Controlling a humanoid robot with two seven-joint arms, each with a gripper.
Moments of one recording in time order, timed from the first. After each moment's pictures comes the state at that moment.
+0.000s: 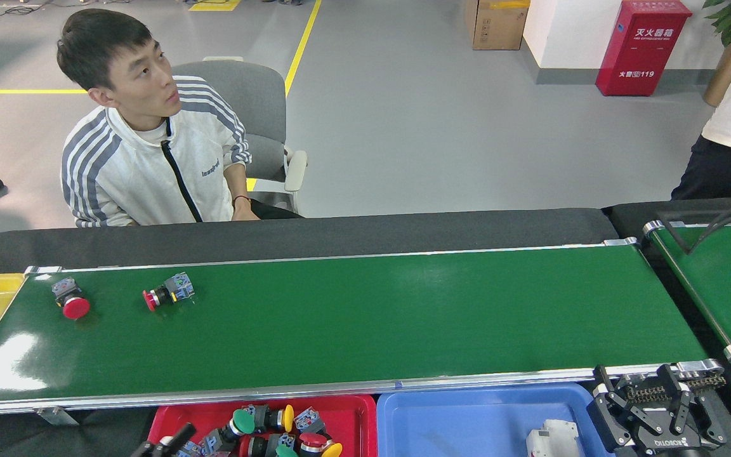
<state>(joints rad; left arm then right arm) 0.38 0.18 0.24 -1.76 -1.24 -0.34 0.01 0.26 -0.09 -0.24 -1.74 1.20 -0.23 -0.03</state>
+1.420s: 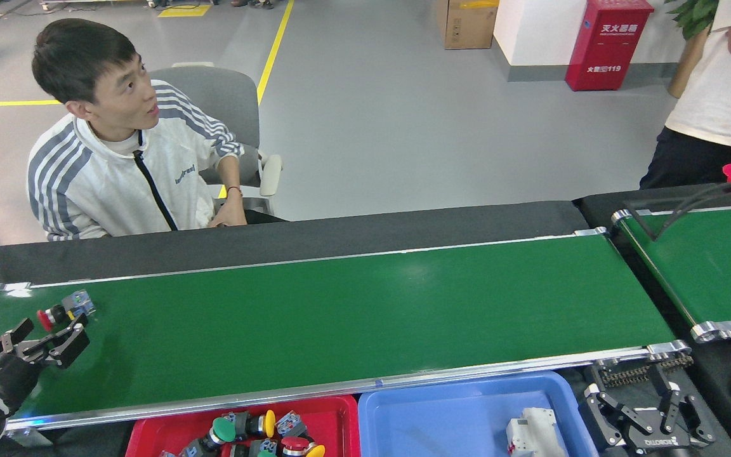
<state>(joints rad) -0.44 0.53 0.12 -0.58 -1.26 -0.47 0.01 0.19 -0.08 -0.16 -1.73 1.22 -0.23 -0.03</state>
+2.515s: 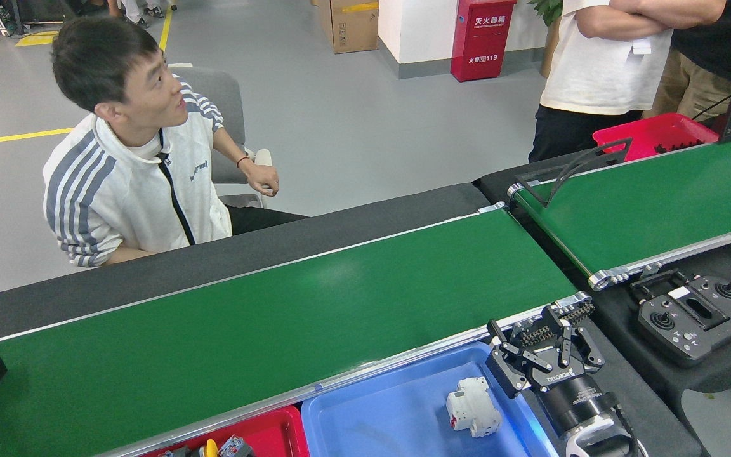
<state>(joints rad) -0.47 0.58 0.12 -0.45 -1.24 -0.05 0.02 -0.01 -0.08 0.07 -1.60 1.24 -0.23 0.00</state>
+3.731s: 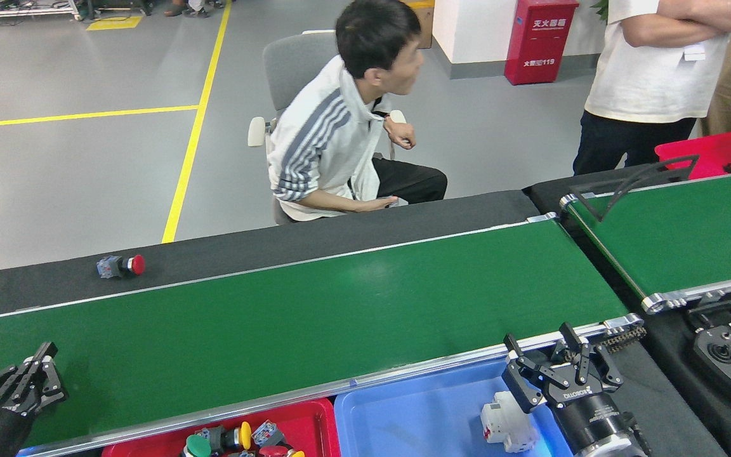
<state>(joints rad) 0.01 0.42 0.24 -1.24 -1.23 -0.49 0.10 0.06 -0.08 -0.02 -1.63 1.24 -0.22 0.00</state>
